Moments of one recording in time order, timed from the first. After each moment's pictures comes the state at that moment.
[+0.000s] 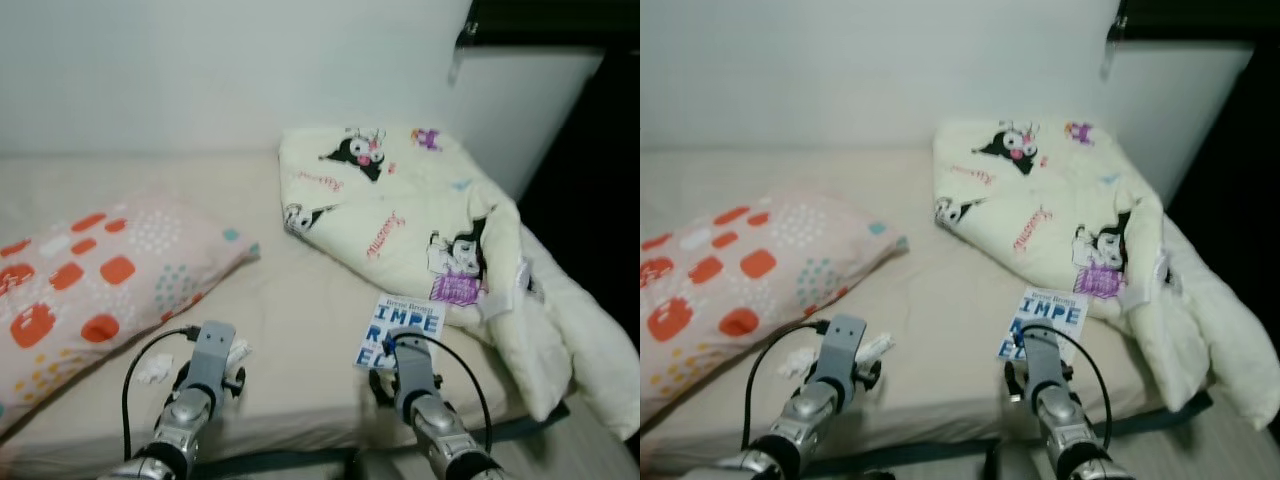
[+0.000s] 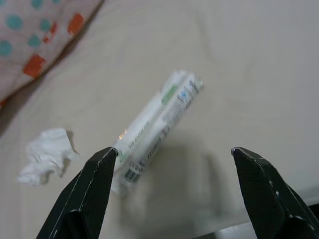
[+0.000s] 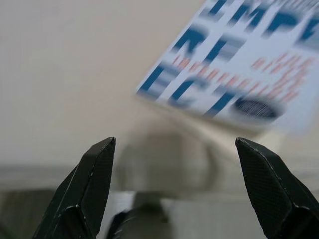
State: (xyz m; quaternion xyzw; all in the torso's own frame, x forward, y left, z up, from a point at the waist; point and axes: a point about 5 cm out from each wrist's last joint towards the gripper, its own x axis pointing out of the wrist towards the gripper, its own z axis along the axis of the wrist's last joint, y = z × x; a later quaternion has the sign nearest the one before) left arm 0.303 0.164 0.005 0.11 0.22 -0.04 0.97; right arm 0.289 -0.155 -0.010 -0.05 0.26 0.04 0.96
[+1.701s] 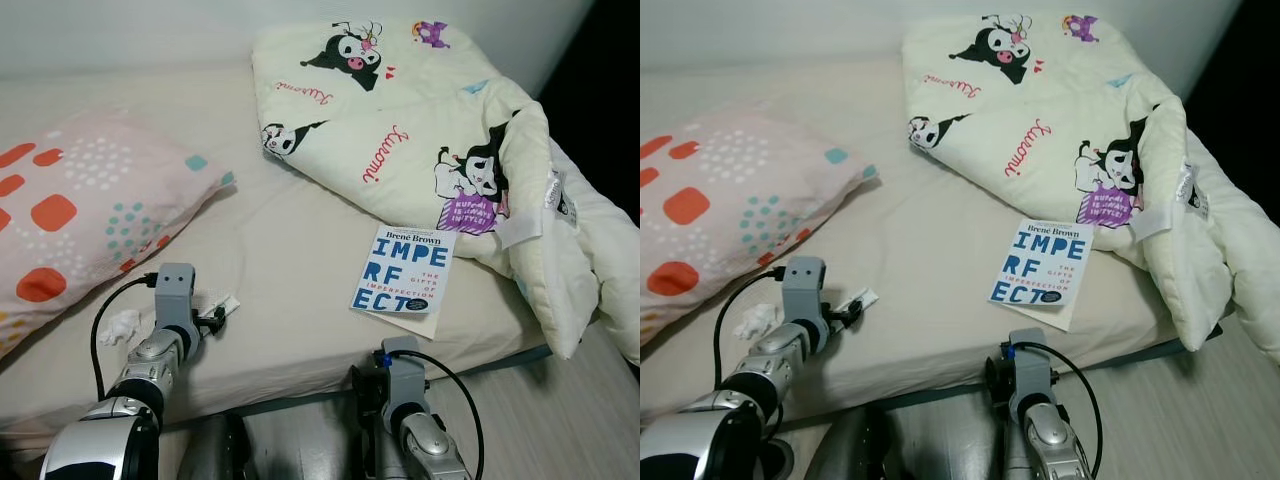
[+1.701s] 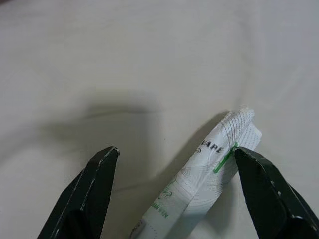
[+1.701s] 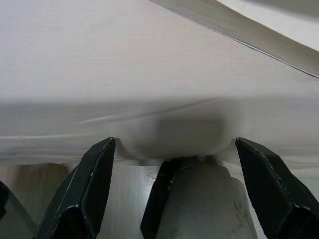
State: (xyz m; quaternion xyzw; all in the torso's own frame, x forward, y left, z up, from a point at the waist) left arm 0.349 0.206 0.065 -0.06 0.17 -0.03 0.98; right arm 0.273 -0.138 0.000 -0.03 0.18 0.08 0.98
